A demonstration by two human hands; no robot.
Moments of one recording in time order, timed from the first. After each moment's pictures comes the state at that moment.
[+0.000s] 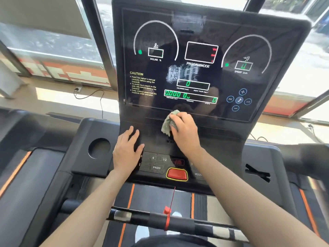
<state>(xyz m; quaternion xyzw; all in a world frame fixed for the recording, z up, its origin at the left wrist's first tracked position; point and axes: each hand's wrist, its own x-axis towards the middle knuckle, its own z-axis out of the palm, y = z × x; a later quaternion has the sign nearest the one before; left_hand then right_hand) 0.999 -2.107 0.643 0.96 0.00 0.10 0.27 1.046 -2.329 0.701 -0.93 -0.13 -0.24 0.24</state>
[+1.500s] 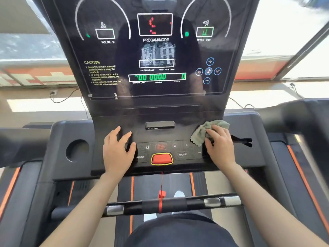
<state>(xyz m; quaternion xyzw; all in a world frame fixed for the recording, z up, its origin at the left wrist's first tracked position) 0.979 -2.137 0.637 0.97 -0.02 0.07 0.25 0.921 -2.485 0.642 -0.96 0.10 -0.16 0.20</state>
